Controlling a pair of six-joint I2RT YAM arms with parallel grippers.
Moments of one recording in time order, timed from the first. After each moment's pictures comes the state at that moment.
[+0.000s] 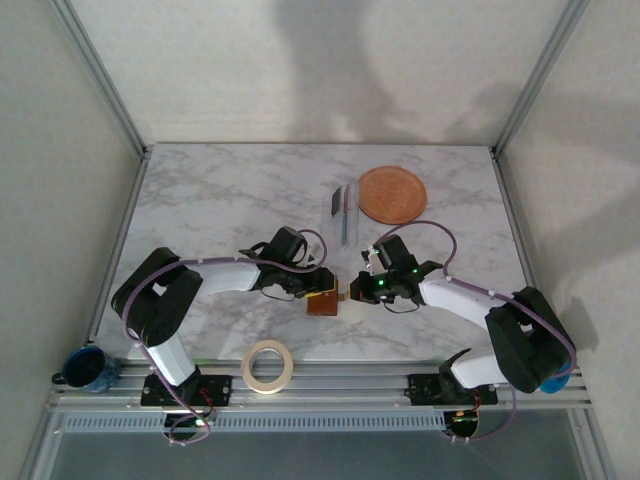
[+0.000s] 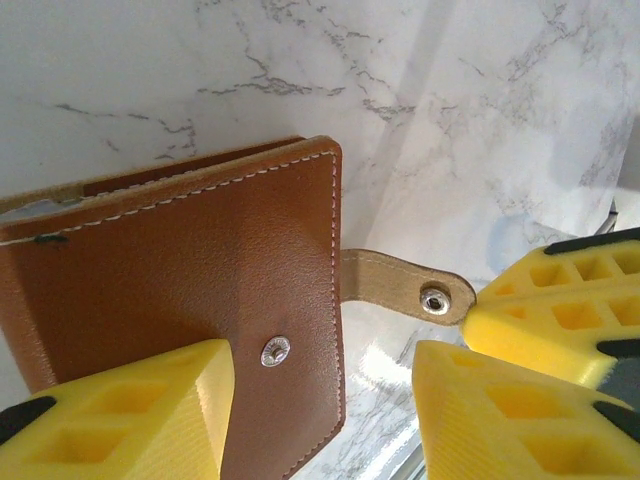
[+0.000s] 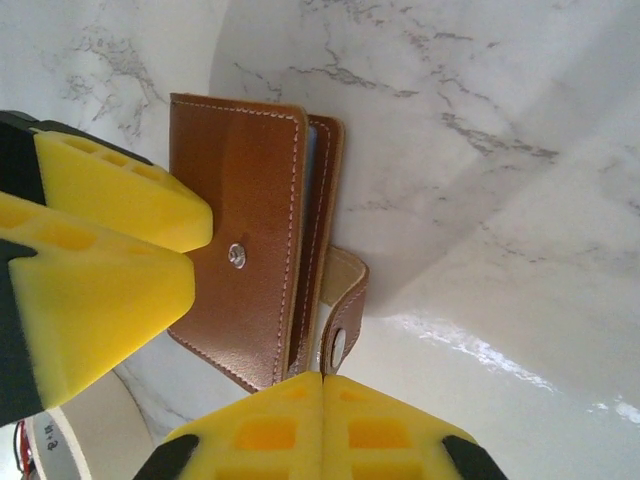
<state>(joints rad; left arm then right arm) -0.66 1.72 0.85 -0.07 0.54 -0.81 0.61 1.38 0.64 -0.28 -0.45 0.61</state>
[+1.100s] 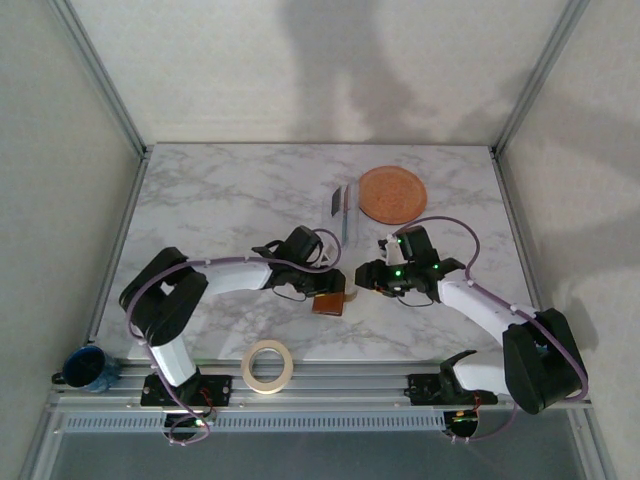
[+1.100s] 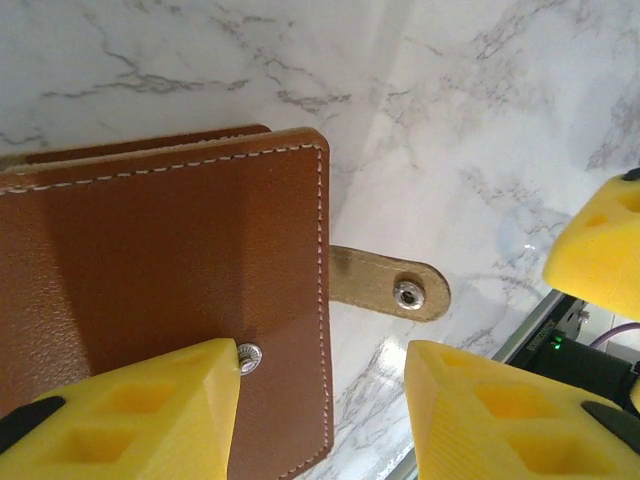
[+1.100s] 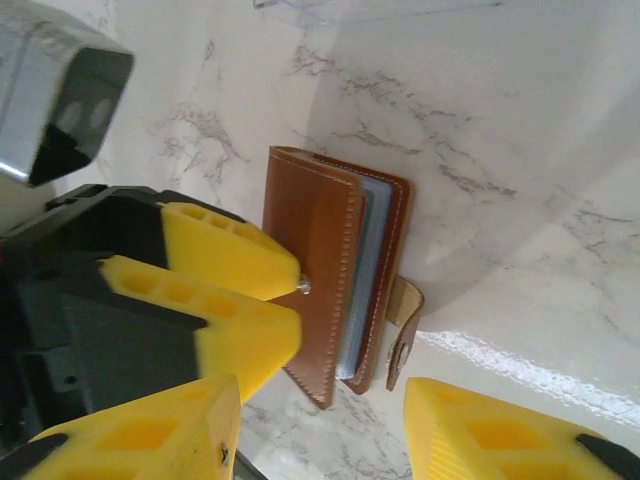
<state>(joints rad) -0.75 1.76 0.96 -0.15 0.48 -0.79 0.46 1.26 0.64 -0.34 -0.58 0.61</state>
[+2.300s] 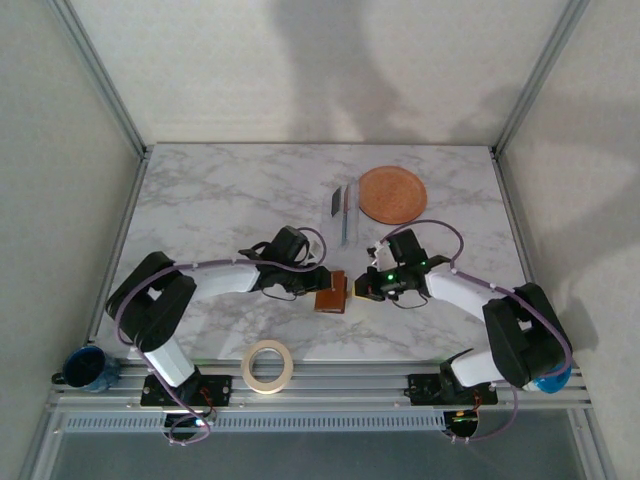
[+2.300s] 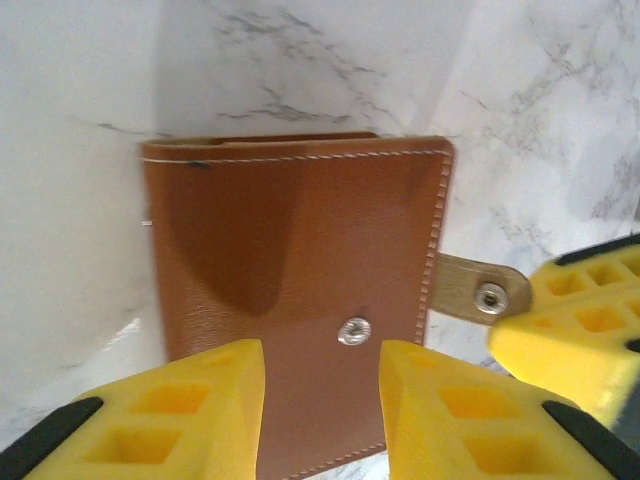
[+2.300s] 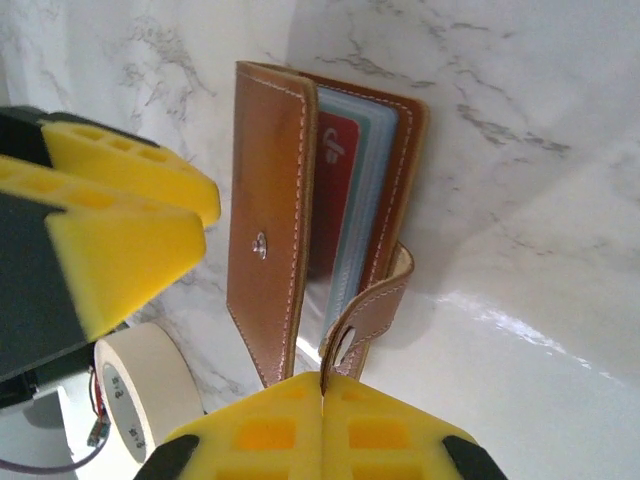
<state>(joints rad) -0.68 1.68 0.86 -0.11 0.44 -0.84 0.49 1.41 0.67 -0.32 -0.65 0.52</state>
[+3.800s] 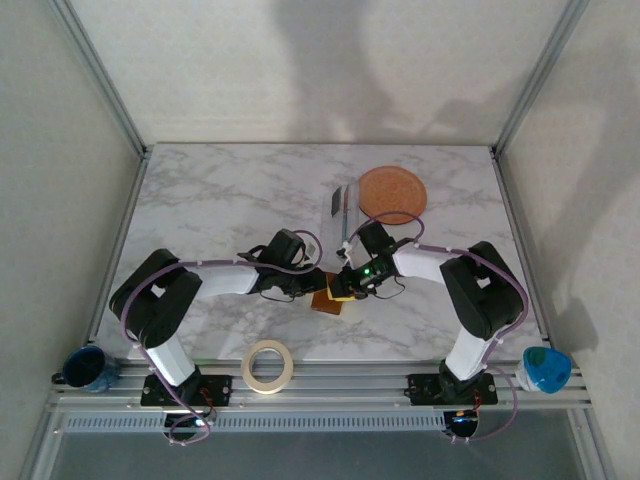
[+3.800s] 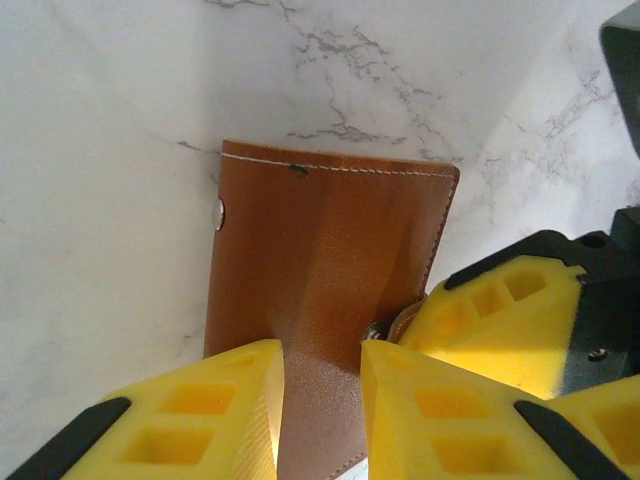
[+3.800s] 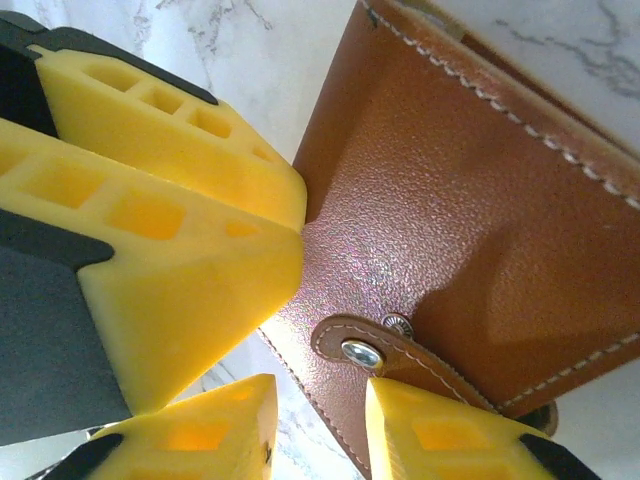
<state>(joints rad) -0.66 1.71 0.82 -0.03 0.45 -0.87 0.57 1.74 0.87 -0.36 -0.79 0.35</state>
